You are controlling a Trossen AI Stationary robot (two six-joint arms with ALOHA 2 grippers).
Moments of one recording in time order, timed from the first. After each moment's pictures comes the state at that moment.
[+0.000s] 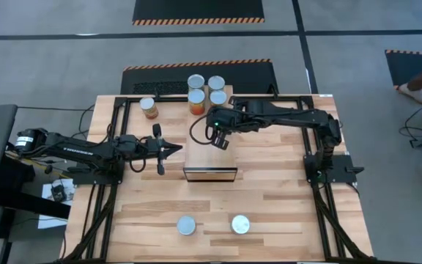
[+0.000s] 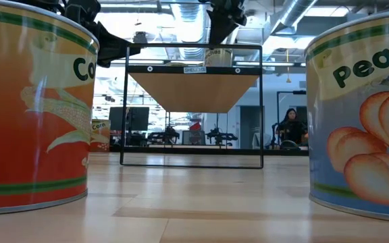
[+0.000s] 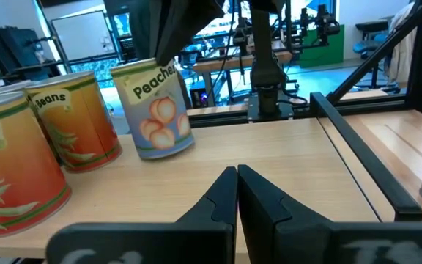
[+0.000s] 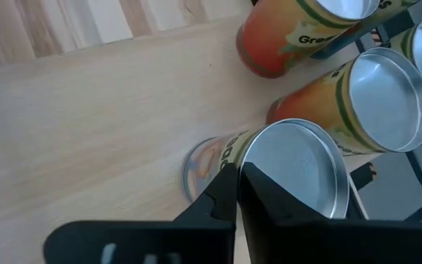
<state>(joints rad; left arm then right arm) 0.04 0.92 0.24 0.64 -0.12 0.14 -0.07 1.89 2.01 -1.18 0.42 0.17</state>
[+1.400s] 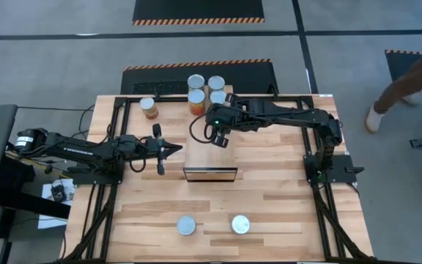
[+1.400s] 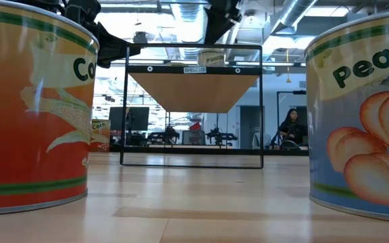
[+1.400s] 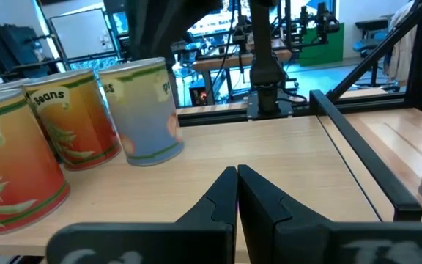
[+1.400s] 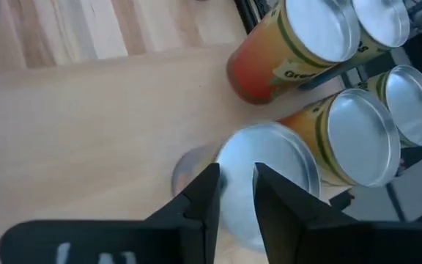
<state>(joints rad) 0.04 0.92 0.24 0.64 -0.12 0.14 -0.07 1.88 2.01 -1.14 0.45 0.04</state>
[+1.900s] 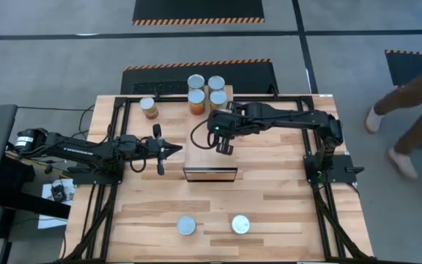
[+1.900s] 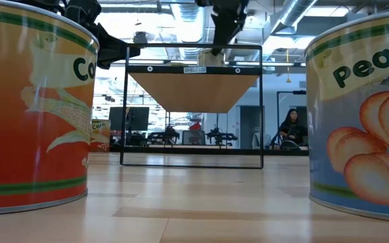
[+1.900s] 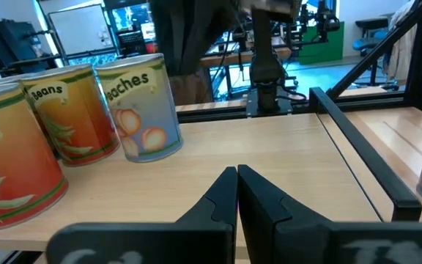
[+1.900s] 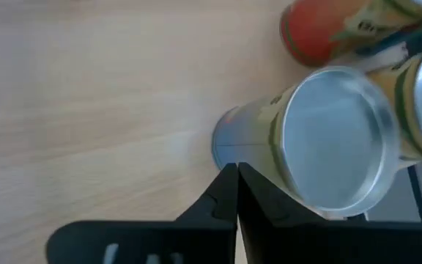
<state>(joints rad) 0.04 0.92 0.24 0.62 -0.12 0.13 -0.07 1.87 1.94 -1.18 0.35 0.06</state>
